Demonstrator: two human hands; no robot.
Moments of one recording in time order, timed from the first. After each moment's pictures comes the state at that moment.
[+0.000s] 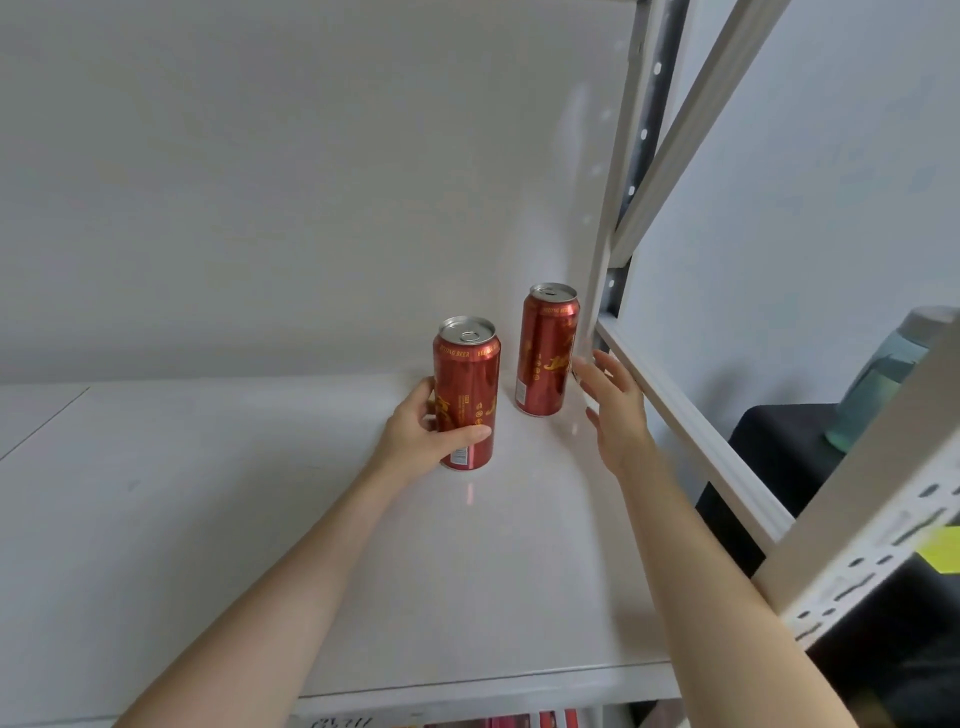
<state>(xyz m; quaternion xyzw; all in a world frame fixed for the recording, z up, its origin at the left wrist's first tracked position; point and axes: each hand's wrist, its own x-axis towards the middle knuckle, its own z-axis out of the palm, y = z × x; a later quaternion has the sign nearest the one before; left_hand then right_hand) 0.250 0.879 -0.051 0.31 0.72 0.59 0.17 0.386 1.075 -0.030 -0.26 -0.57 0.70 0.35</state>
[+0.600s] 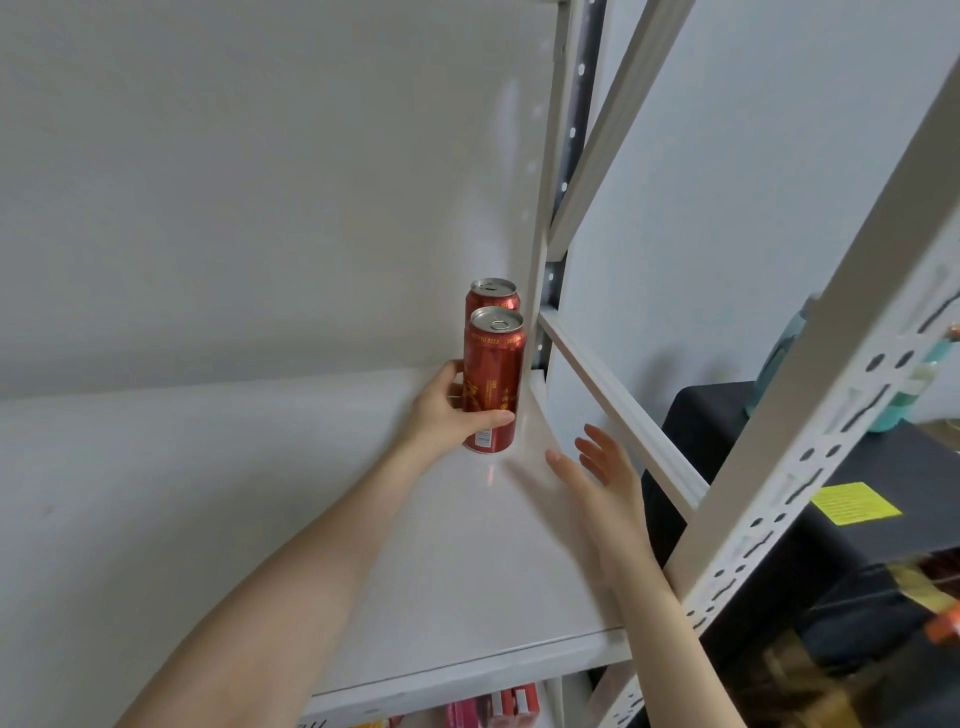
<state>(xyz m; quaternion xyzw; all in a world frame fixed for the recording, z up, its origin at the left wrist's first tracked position) 0.286 0.951 -0.039 0.36 0.71 0.57 0.20 0.488 1.012 -0.061 -0.35 -0.62 0.59 0.39</state>
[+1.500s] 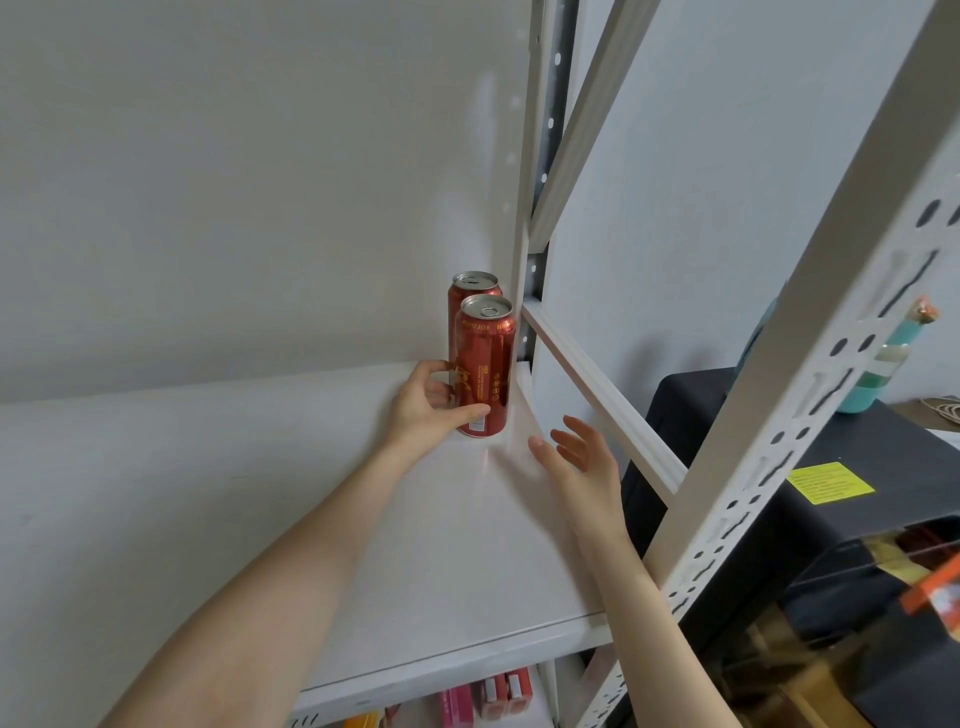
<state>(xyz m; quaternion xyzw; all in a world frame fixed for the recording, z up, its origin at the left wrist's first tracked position) 0.291 0.948 -0.041 0.32 0.74 0.56 0.17 0.482 1.009 -0.061 -0.38 -0.63 0.56 0.38</state>
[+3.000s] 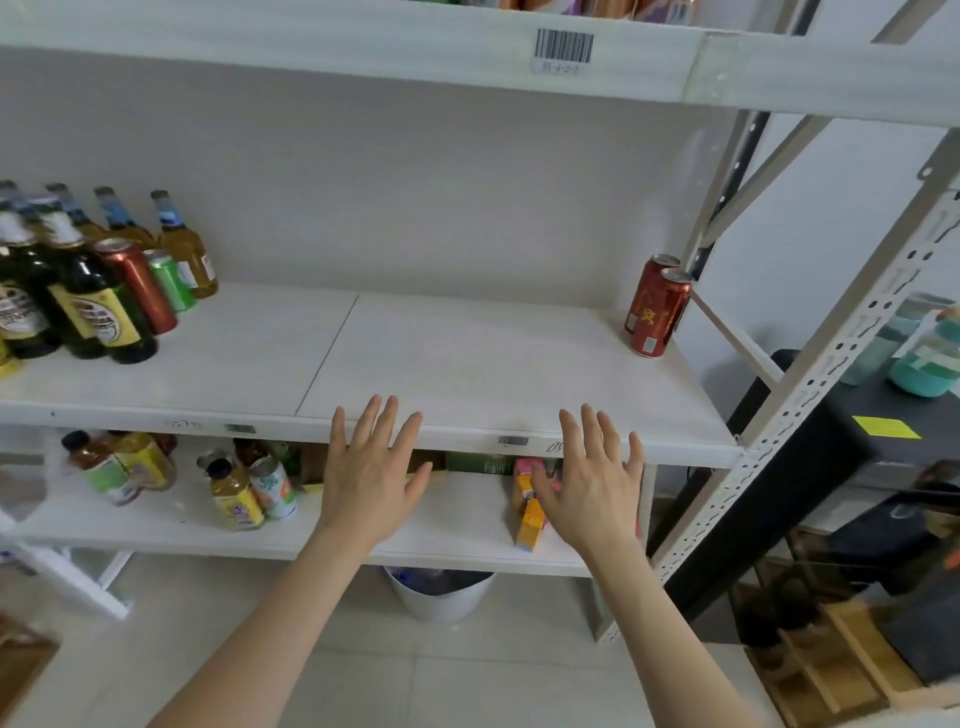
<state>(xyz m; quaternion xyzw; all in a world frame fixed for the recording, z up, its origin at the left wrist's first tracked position) 0.397 0.428 0.006 0.37 0.90 0.03 -0.22 0.543 0.631 0.013 -0.29 -0.93 -0.03 0.20</state>
